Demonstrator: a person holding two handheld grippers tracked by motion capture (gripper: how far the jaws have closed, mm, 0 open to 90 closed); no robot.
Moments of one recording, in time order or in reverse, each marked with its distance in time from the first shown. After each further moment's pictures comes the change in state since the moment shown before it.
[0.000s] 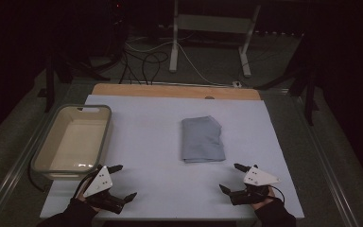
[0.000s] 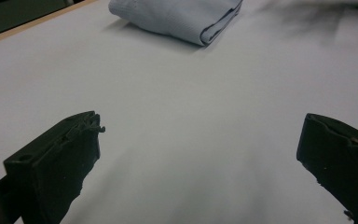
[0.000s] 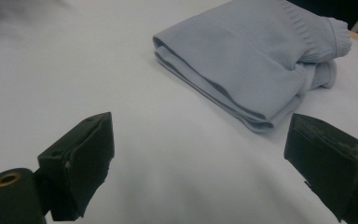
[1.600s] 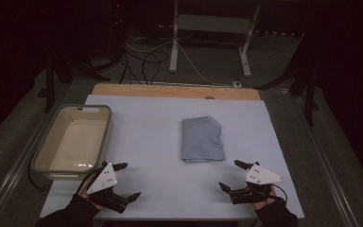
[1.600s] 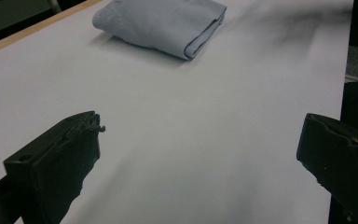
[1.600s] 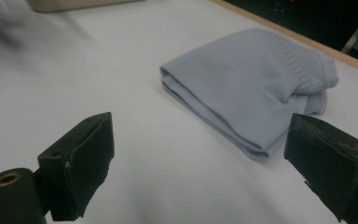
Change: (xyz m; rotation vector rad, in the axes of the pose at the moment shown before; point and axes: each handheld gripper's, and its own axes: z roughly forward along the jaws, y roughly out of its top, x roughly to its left) left arm -0.005 0.027 0.000 0.018 -0.043 0.035; right arm 0.006 0.027 -0.013 -0.038 -0.007 -0.011
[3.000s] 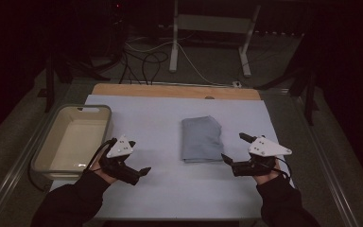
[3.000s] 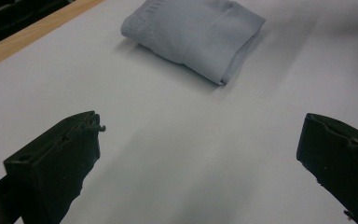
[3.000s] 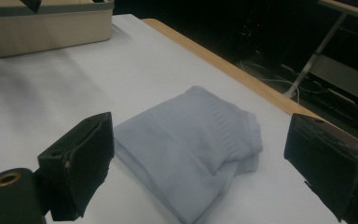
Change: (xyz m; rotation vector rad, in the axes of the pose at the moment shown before) left arm 0.037 0.069 0.027 0.139 0.041 -0.069; right arm -0.038 0.069 0.001 -0.036 -0.101 -0.038
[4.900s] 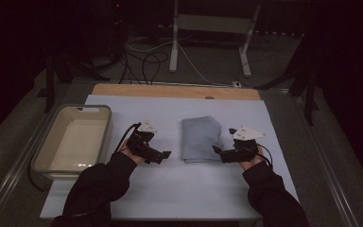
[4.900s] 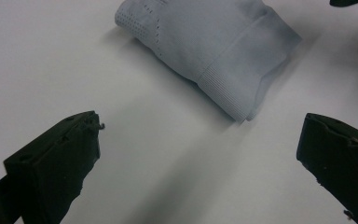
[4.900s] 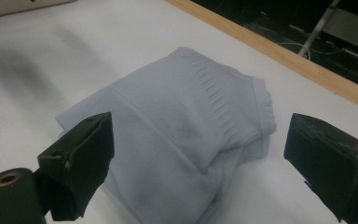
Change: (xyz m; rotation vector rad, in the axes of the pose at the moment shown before) left arm 0.024 0.035 0.081 0.106 -0.066 -0.206; right arm -0.025 -0.026 0.071 0.130 0.008 0.069
